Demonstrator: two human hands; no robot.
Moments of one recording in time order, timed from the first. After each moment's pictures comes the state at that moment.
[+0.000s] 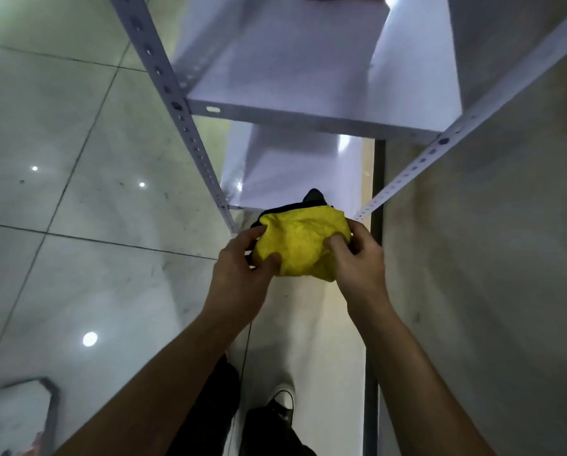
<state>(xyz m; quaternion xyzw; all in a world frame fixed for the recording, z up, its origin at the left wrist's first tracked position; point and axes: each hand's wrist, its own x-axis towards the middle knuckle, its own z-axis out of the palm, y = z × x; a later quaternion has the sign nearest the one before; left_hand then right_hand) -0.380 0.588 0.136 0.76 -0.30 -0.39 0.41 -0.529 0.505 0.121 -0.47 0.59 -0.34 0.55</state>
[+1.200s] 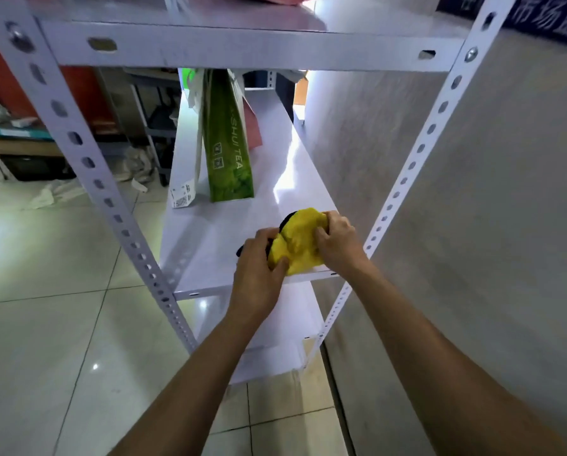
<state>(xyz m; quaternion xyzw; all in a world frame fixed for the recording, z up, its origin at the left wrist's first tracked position) -0.353 0.423 0.632 0.64 -0.58 -0.25 0.44 -0.501 0.341 0.656 -0.67 0.65 -0.26 0.26</state>
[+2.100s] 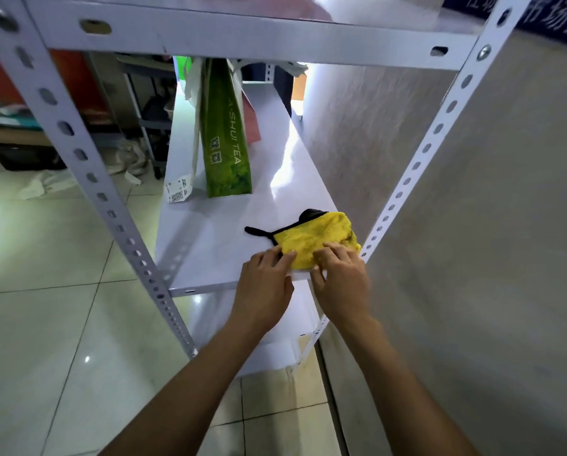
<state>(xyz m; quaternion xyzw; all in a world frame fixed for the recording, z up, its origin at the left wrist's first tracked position) -0.359 0.417 0.598 0.65 -0.73 -0.06 0.20 -0.513 0.395 0.607 -0.74 0.63 -0.23 0.02</state>
